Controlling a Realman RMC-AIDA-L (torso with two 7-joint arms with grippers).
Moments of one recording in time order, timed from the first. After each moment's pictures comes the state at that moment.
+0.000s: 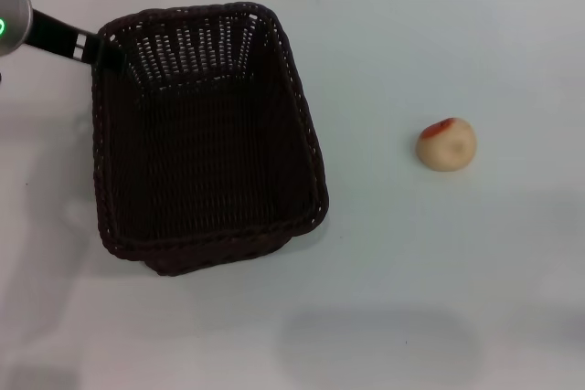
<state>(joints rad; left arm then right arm) -0.51 -2.06 -1.79 -1.62 2.88 -1.40 0.15 0.24 2.08 0.00 0.17 -1.09 -1.48 -0.11</state>
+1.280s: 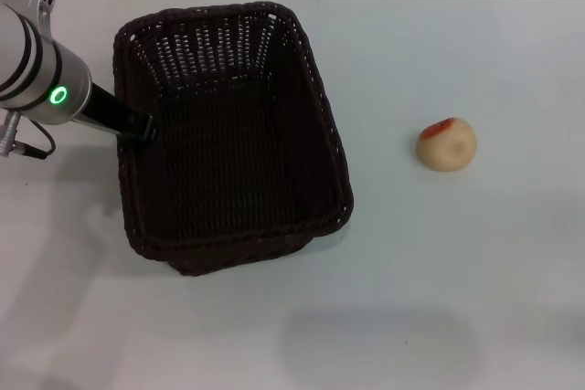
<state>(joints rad) -0.51 -2.07 -1.64 -1.51 2.83 -1.41 0.05 0.23 2.08 -0.01 0.15 -1.09 -1.48 -0.12</state>
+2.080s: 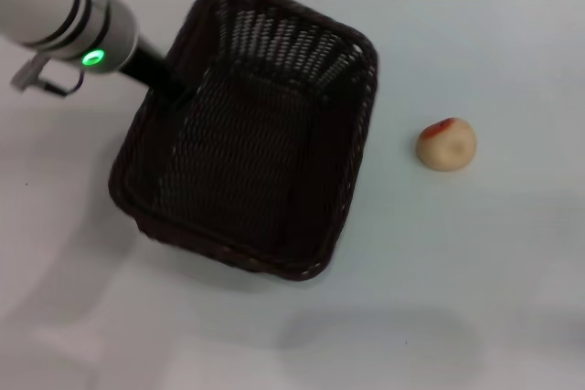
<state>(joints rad) -0.61 -2.07 -1.58 -1.55 2.85 -1.40 0.40 0.23 2.08 -0.01 0.15 -1.10 -1.49 -0.12</state>
